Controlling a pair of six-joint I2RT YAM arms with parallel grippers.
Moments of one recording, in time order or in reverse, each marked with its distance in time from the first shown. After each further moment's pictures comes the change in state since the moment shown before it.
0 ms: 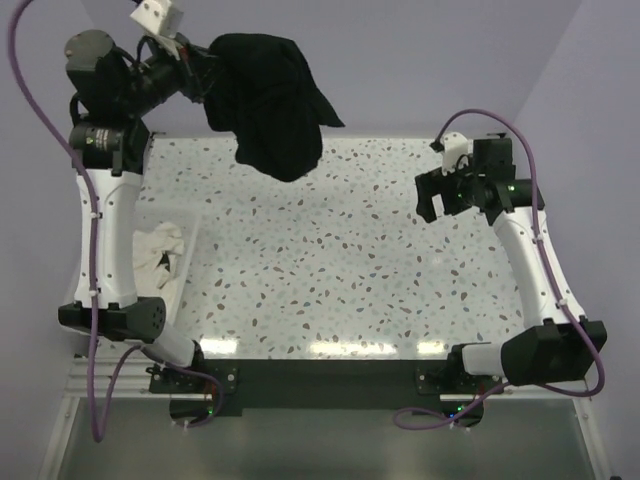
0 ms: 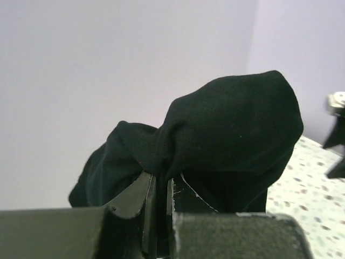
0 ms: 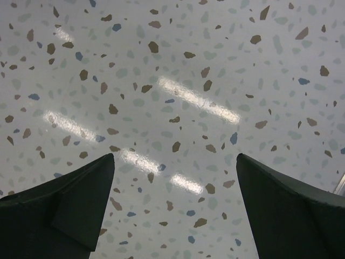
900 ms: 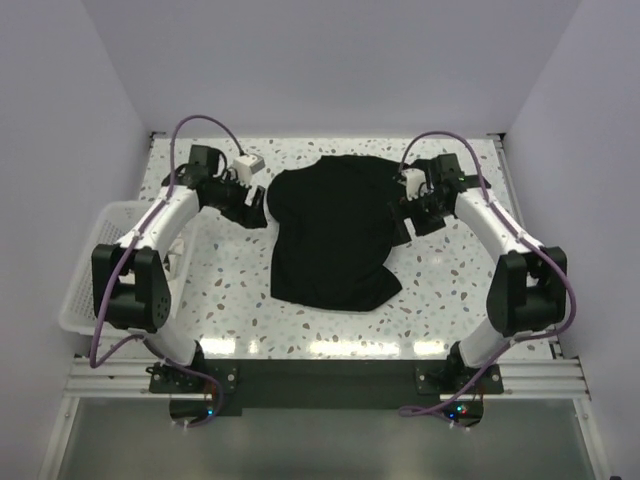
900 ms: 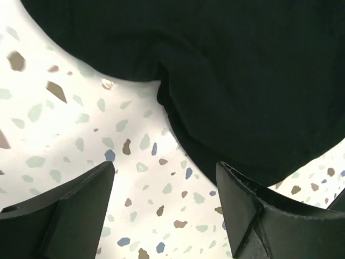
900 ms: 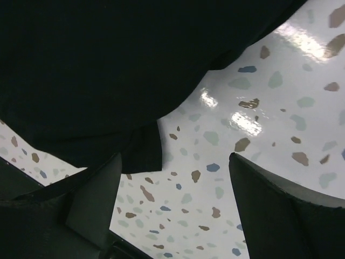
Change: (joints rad) left arm -0.089 0.053 -0.900 -0.159 -0.094 0.294; right arm 0.074 0.278 -0.103 0.000 -0.100 0.035
